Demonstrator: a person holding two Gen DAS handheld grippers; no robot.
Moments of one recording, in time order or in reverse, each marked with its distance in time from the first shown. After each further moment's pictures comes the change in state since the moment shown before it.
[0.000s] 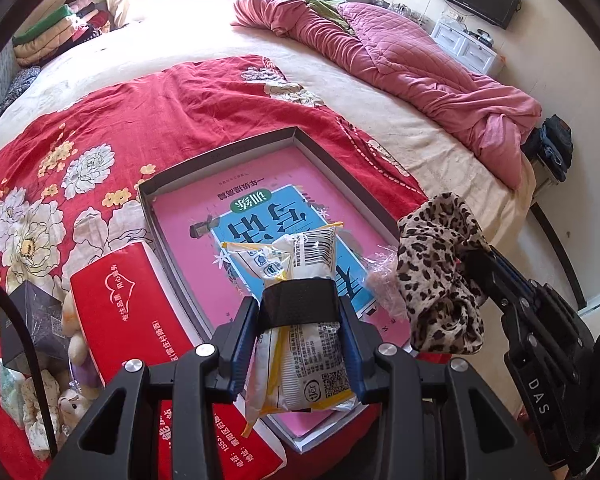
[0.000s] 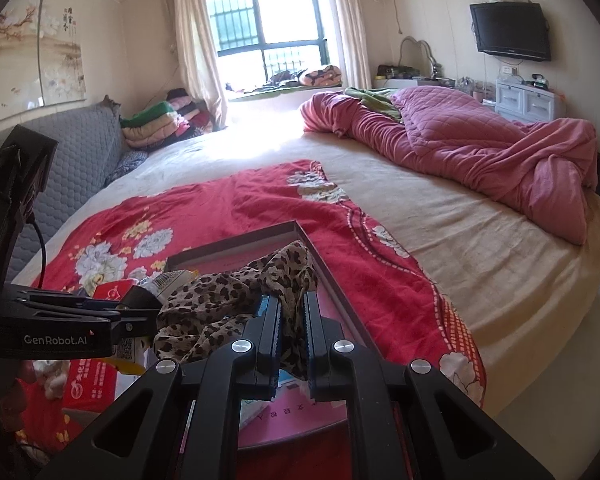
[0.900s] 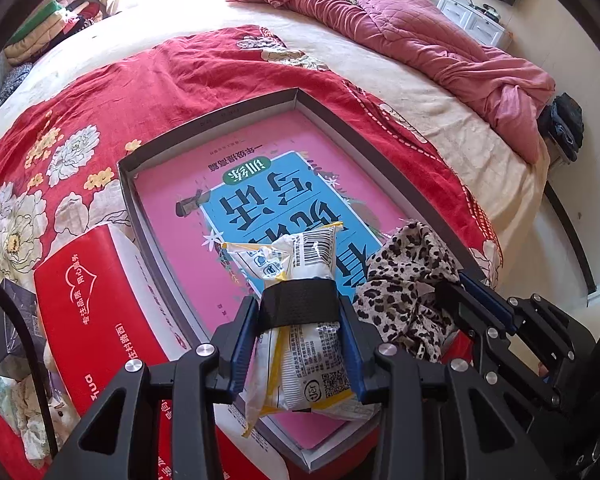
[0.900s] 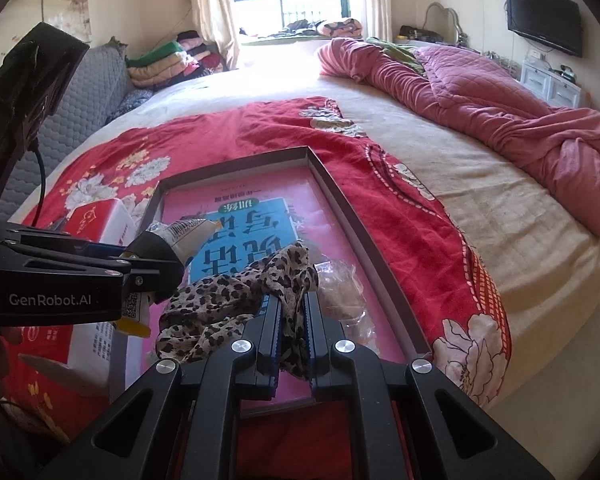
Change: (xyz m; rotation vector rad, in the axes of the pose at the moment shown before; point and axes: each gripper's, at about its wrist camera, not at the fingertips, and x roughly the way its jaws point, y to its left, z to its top) left arm 0.041 -0.004 -0.005 0.022 0.085 0.029; right arm 0.048 0.007 -0.033 -0.079 0.190 0.004
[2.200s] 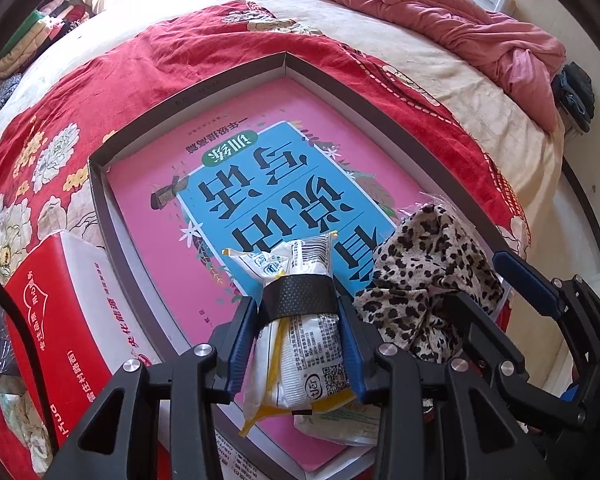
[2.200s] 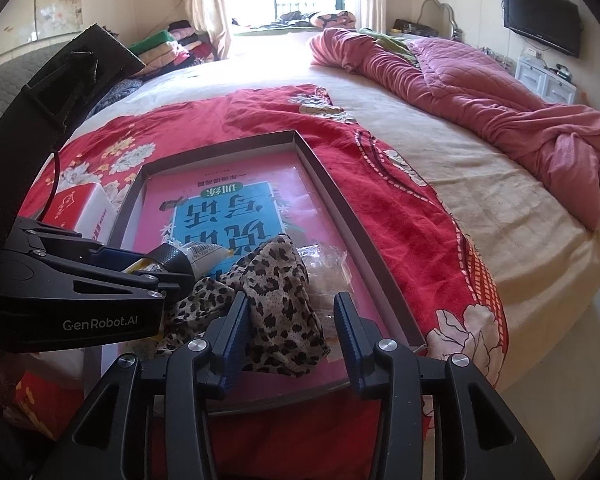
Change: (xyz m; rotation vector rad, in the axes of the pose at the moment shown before) left arm 0.038 -0.014 0.005 0.057 0.088 0.060; right arm 0.009 -0.003 -0.006 -0.012 0.021 -0.058
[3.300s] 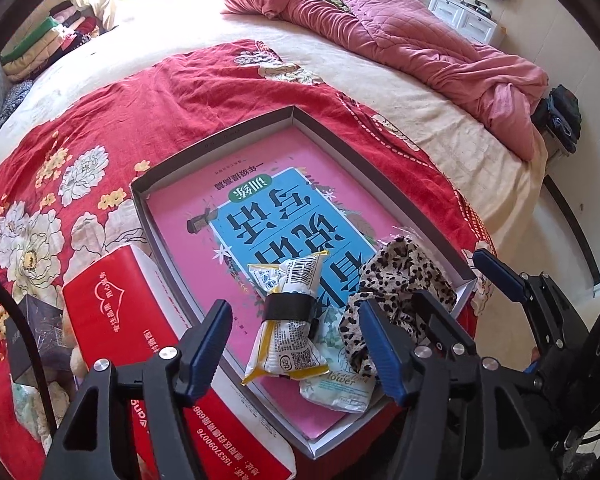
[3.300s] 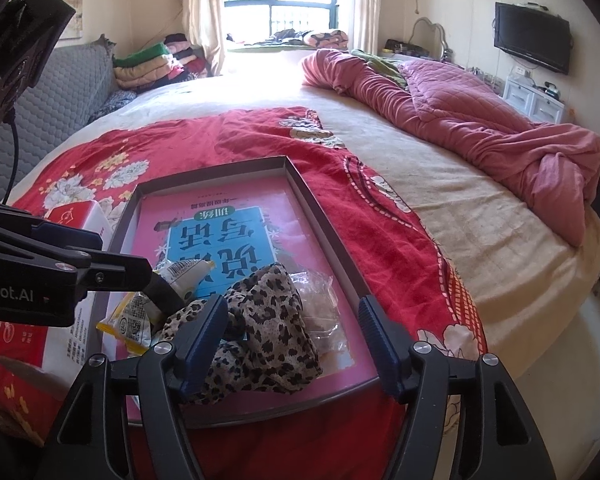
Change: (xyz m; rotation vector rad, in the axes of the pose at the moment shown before) left arm -0.064 0.014 -0.007 -0.023 -0.115 -0.032; right arm -0.013 0.005 0.008 -0.019 -0.073 -0.044
